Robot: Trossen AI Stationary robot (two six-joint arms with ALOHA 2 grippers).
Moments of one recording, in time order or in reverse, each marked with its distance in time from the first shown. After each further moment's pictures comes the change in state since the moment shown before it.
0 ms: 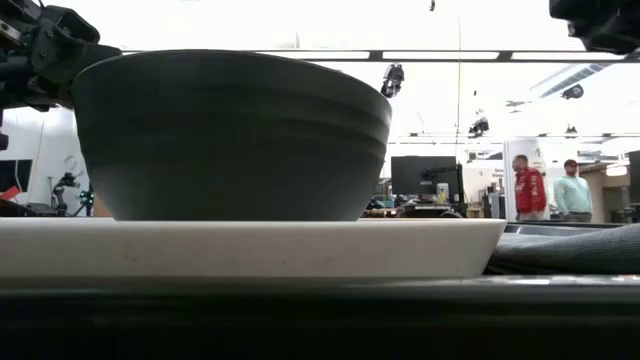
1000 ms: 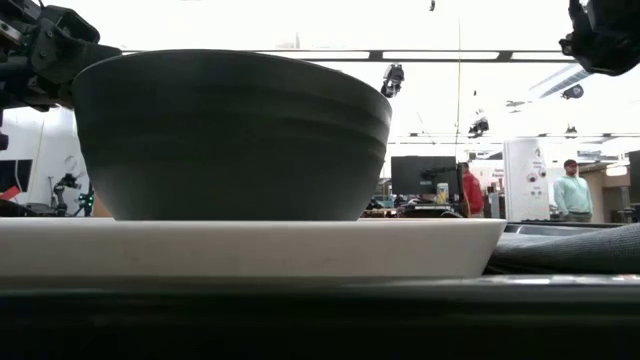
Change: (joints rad) left arm 0.000 0.000 0.000 0.000 0.000 0.000; right arm 0.012 0.226 0.098 0.022 -0.145 -0.245
